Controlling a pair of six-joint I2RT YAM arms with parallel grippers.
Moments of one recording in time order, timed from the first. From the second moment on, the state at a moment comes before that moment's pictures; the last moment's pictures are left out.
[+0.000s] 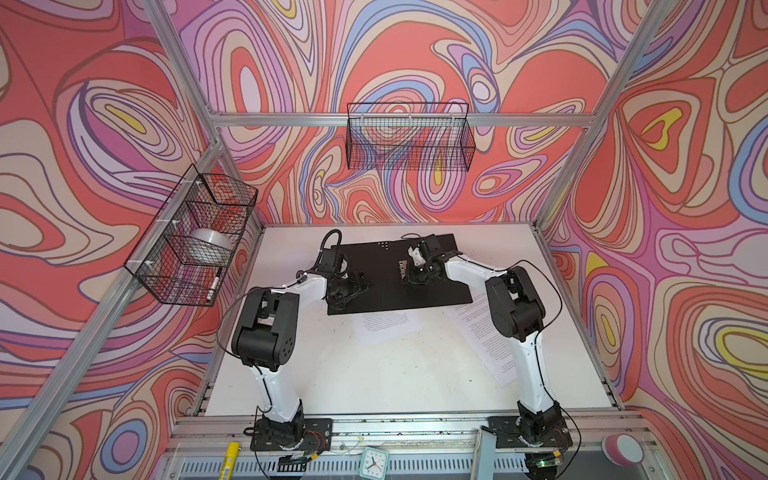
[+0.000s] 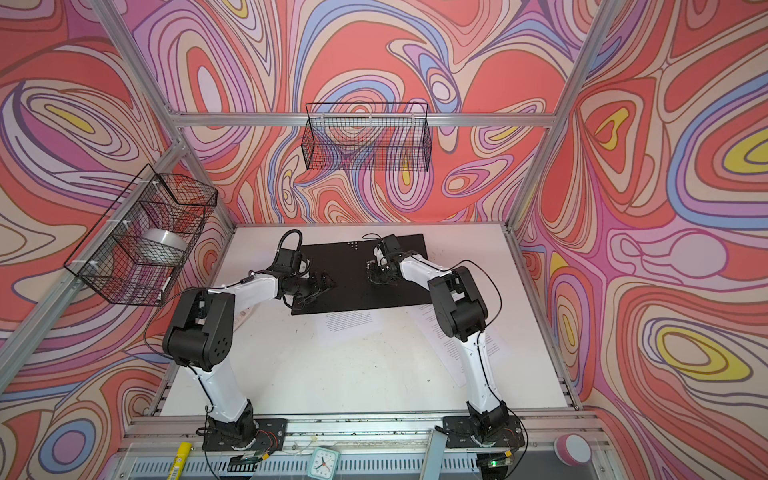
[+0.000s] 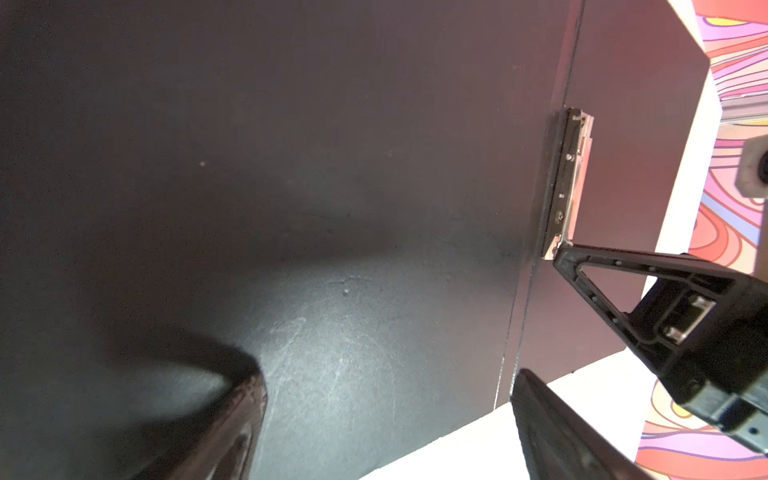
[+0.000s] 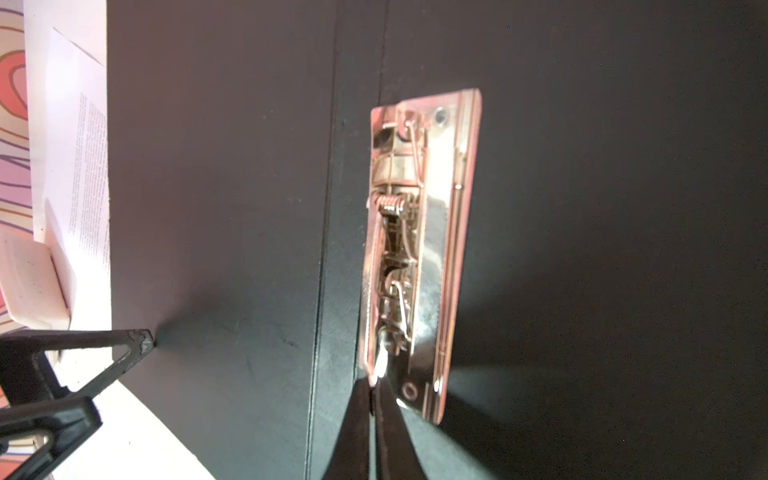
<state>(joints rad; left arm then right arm) -0.21 1.86 1.11 -0.28 0.37 -0.65 0.44 2.26 1.67 -0.41 -0.34 0.47</state>
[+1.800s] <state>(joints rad) -0.21 1.86 1.12 -0.28 0.37 -0.63 0.40 2.25 1.80 -0.43 -0.46 0.57</state>
